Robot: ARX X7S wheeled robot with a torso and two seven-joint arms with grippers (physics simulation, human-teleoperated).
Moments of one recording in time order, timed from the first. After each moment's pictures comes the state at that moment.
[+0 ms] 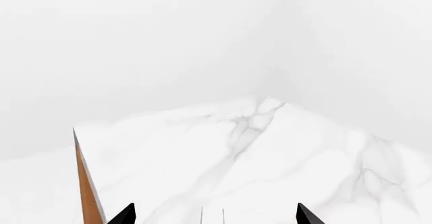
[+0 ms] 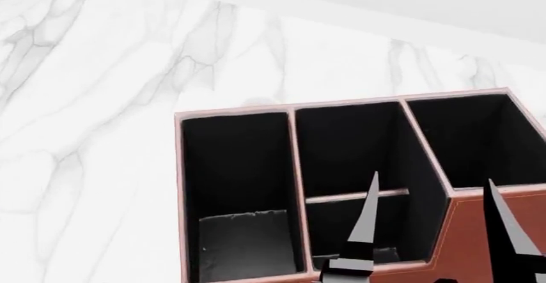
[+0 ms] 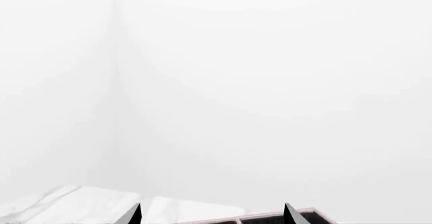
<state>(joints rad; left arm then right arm) -0.37 -0.45 -0.30 0.27 -0.48 -0.69 -0.37 0.01 0.41 -0.10 -0.88 0.39 0.41 0.46</state>
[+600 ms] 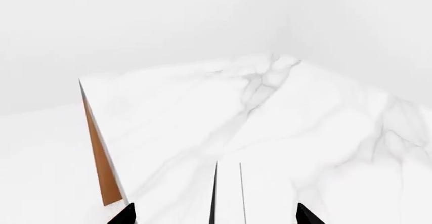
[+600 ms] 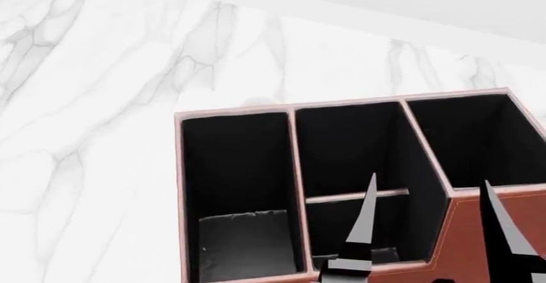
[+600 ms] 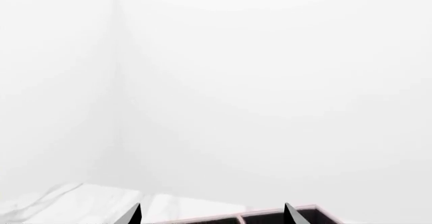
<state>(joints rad) -0.42 -0.45 -0.30 0.07 -0.49 -0.71 -0.35 0.01 0.42 -0.11 -0.86 0.39 0.40 0.46</state>
